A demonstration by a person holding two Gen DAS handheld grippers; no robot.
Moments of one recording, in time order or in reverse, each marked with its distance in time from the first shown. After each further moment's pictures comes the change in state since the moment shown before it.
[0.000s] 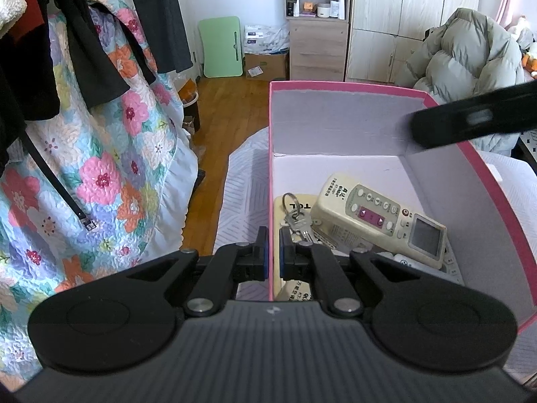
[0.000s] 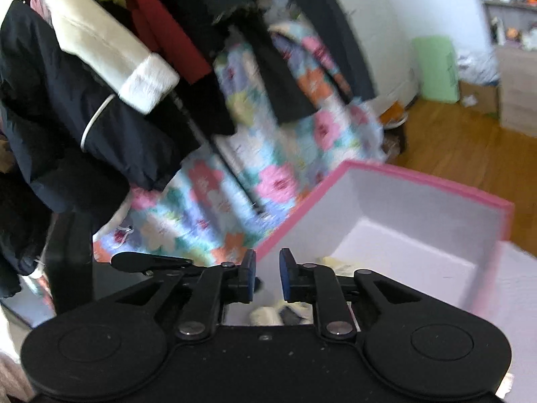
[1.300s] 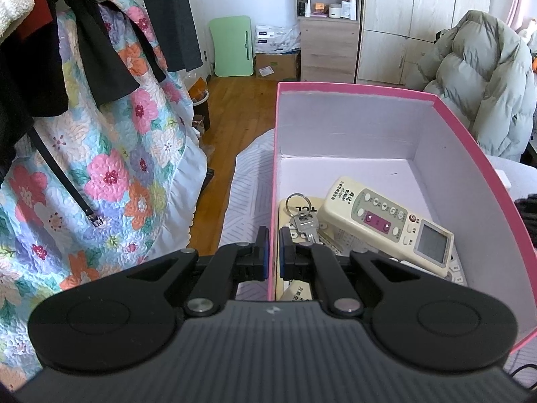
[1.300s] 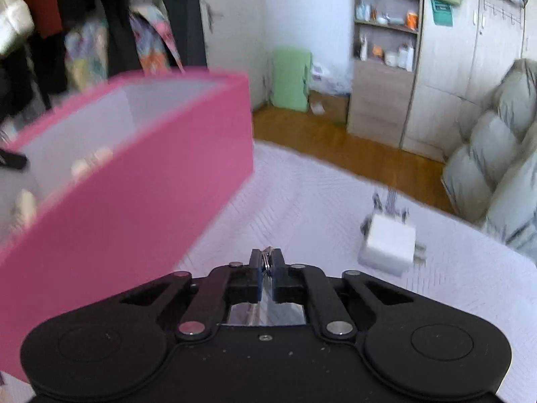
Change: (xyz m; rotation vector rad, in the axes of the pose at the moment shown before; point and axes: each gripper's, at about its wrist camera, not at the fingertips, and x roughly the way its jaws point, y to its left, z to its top) left arm 0.002 0.000 0.000 -0.024 0.001 0.036; right arm -0.024 -0.101 -0.115 -0.033 -0.045 -0.560
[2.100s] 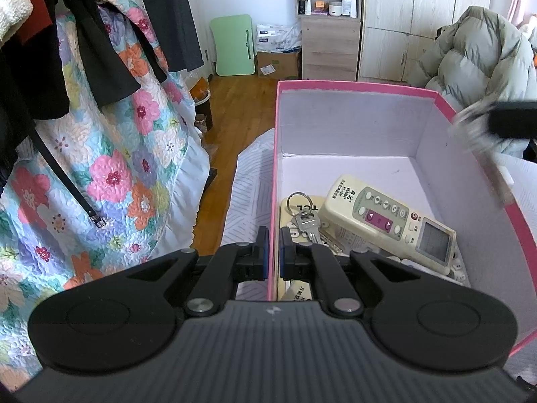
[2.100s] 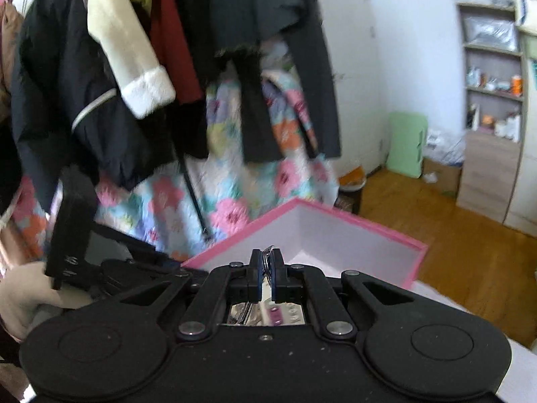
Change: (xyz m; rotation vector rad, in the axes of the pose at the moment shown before) left arm 0.001 -0.002 0.001 0.017 0.008 0.013; right arm -0.052 0.084 0.100 -0.148 -0.133 0.401
